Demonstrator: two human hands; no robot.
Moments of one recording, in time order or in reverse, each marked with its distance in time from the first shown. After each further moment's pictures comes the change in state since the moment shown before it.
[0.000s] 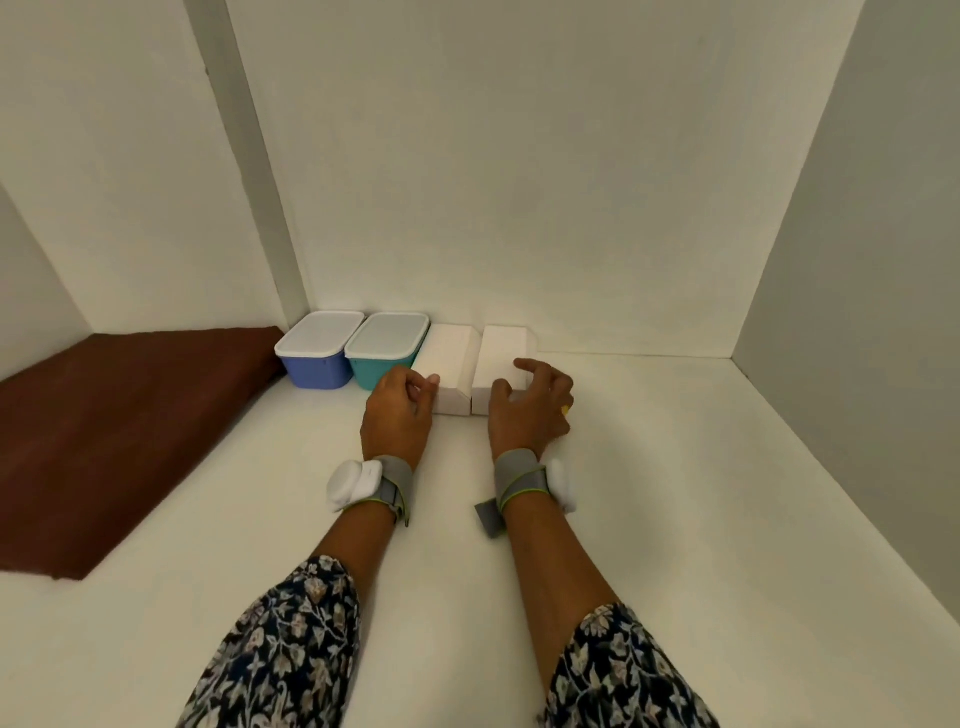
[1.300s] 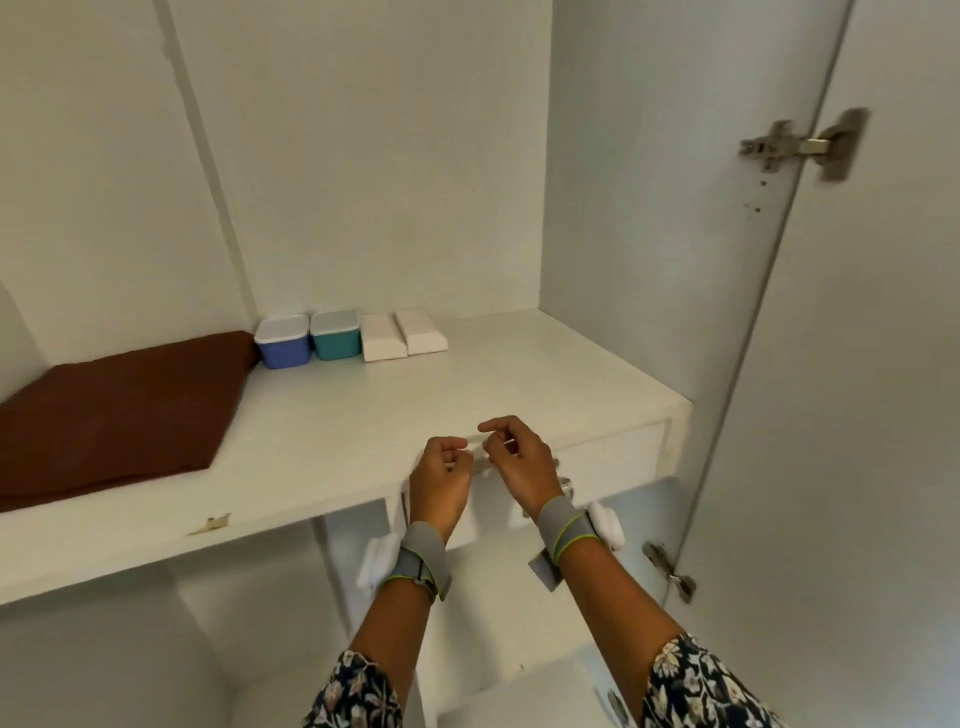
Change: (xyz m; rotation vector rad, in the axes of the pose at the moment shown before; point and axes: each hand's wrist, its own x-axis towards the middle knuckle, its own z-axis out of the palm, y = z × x) left_hand -0.280 0.056 -0.203 -0.507 -0.612 -0.147; right_hand -0.318 -0.018 -0.206 0.071 -0.155 -0.067
